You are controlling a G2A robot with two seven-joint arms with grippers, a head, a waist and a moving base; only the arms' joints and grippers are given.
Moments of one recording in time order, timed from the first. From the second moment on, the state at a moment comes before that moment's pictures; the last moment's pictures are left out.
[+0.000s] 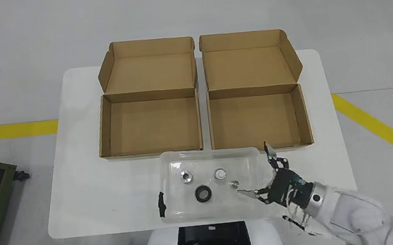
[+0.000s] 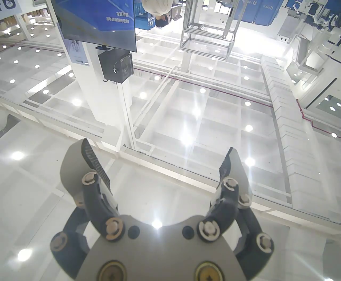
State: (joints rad) left arm -0.37 -0.34 -0.25 -1.16 3.07 0.41 0.06; right arm -1.79 -1.17 1.52 -2.18 -1.46 -0.78 0.09
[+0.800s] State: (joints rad) left arm -0.37 -0.34 -0.25 -1.16 3.07 0.41 0.06; right arm -1.57 -1.16 1.26 -2.07 -1.52 -0.87 0.34
